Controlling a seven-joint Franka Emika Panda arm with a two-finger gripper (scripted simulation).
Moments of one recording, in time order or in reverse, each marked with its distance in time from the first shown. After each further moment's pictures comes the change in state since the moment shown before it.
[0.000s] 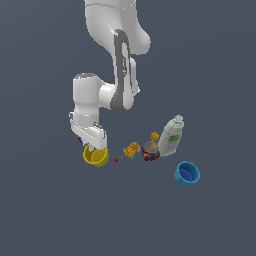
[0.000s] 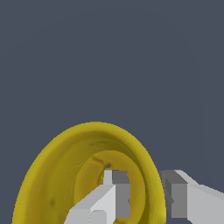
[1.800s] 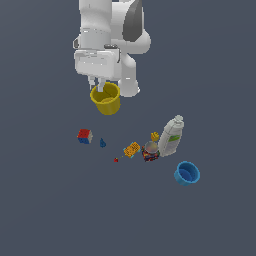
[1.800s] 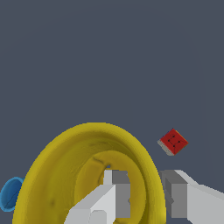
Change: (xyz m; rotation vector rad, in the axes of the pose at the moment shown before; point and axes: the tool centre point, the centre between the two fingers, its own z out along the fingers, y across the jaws) arm -0.025 -0.024 -0.244 -0.003 0.002 0.002
